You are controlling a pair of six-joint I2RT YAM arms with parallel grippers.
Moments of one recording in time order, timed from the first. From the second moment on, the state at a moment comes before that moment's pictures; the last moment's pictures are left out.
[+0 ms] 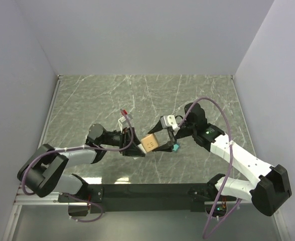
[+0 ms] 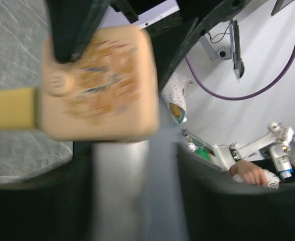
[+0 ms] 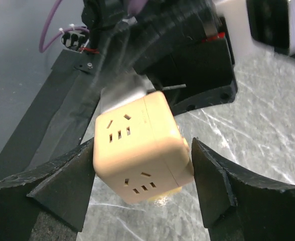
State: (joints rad) left arm -0.58 1.36 0.38 1.24 1.16 -1.09; right arm 0.60 1.11 0.81 -0.11 -1.14 -0.55
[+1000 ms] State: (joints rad) left arm -0.38 0.85 0.39 0.31 0.31 -0.59; right arm 0.63 1.50 0.81 0.11 -0.82 -0.21
